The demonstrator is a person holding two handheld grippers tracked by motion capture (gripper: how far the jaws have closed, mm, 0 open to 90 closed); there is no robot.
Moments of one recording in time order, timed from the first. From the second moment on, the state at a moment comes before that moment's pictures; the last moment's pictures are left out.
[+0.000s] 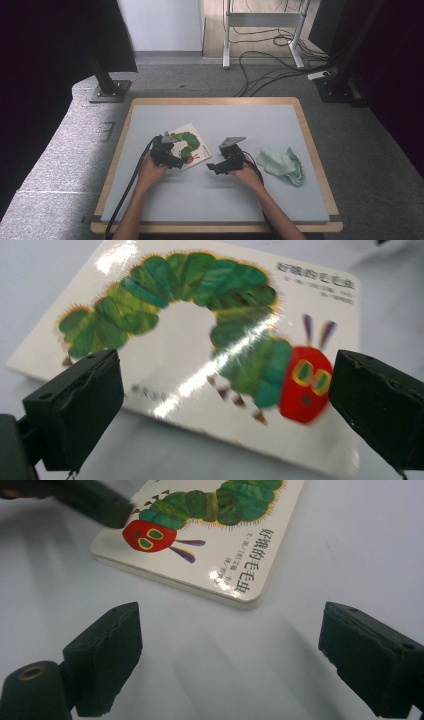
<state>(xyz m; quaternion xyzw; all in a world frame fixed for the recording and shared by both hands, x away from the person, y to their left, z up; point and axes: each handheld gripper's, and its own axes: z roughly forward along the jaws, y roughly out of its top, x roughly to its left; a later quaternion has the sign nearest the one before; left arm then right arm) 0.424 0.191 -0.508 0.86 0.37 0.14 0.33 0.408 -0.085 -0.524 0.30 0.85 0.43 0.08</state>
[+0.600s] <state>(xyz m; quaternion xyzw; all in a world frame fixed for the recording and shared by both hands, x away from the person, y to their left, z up) 0.483 0.216 -0.524 0.81 0.41 0.17 0.37 0.383 -0.107 -0.530 0.29 0.85 0.42 0.06</state>
